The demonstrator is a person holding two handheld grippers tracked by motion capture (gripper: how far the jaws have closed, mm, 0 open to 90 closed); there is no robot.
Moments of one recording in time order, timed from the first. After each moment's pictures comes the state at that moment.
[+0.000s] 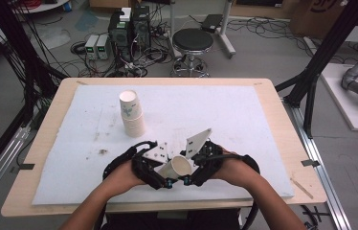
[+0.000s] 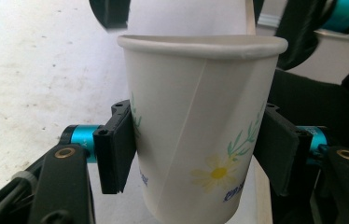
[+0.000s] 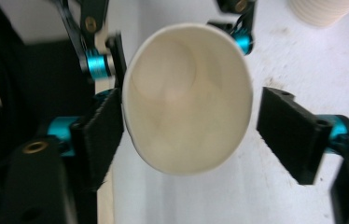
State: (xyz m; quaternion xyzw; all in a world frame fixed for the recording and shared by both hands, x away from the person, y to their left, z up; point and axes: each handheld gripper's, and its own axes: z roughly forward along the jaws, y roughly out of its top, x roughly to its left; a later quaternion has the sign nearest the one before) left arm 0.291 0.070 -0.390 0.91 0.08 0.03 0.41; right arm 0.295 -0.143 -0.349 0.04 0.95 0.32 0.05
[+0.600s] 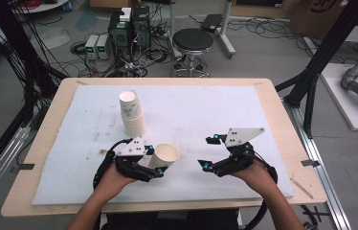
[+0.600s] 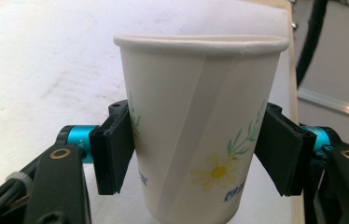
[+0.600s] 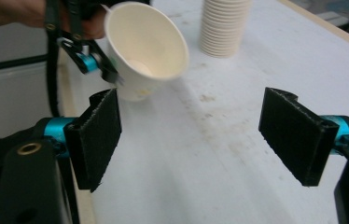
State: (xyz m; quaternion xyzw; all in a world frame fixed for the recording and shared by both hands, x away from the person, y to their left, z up) left arm 0.291 0.115 -0.406 0.83 0.19 0.08 0.51; right arm 0.292 -0.223 -0.353 0.18 0.86 0.47 0.10
